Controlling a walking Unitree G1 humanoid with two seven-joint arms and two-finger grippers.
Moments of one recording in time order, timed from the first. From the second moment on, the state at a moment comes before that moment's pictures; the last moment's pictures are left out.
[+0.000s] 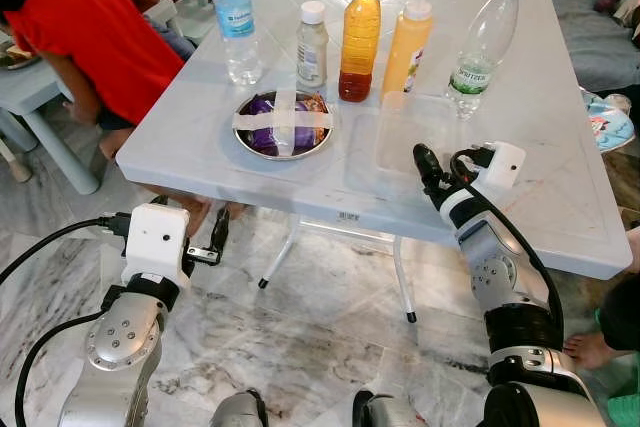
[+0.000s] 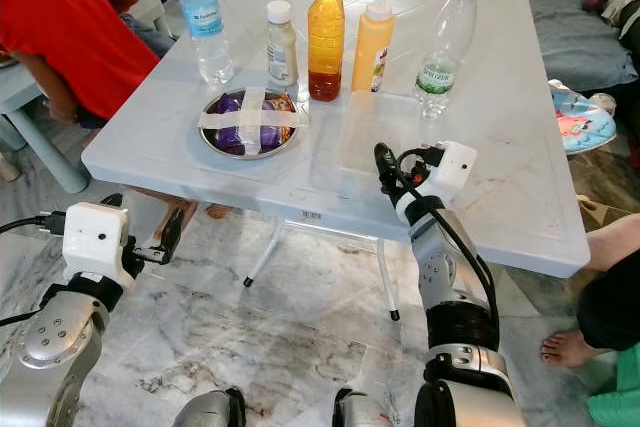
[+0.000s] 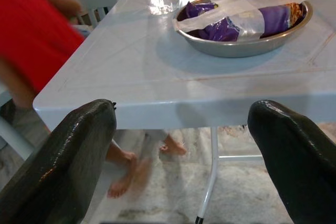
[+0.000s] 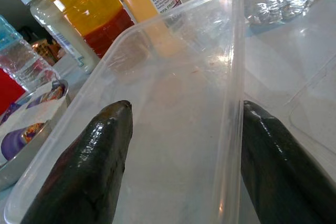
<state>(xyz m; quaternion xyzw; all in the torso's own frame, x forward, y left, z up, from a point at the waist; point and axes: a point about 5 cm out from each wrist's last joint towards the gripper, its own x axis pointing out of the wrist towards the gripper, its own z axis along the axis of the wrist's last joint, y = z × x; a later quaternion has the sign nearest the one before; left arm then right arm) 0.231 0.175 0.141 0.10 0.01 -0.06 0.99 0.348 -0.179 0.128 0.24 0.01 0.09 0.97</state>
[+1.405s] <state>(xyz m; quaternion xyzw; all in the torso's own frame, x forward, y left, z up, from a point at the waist) 0.237 0.166 0.148 0.10 -0.01 -0.06 0.99 0.338 -0.149 0.157 0.26 -0.03 0.07 0.96</state>
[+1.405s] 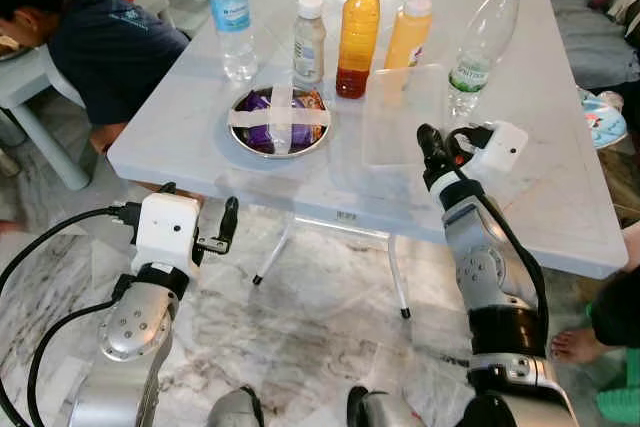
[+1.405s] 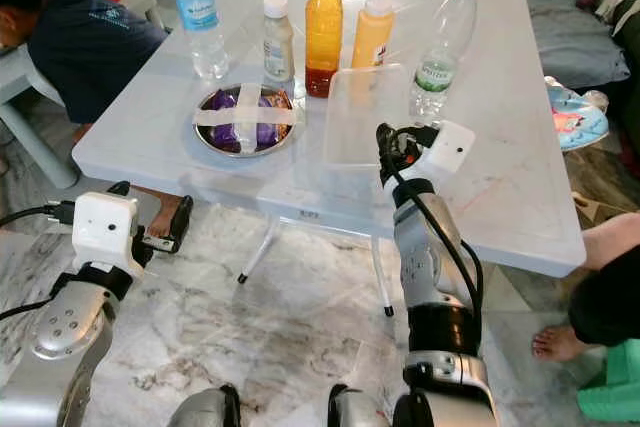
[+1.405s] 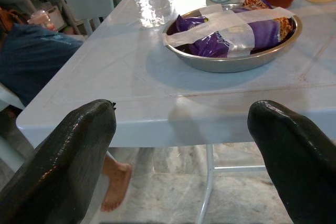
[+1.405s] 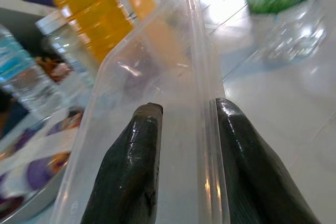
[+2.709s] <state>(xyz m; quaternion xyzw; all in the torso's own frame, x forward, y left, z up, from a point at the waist) 0.248 0.158 0.140 0.09 -0.02 -0.03 1.00 0.312 -0.140 0.156 0.15 -0.03 0.09 0.98</state>
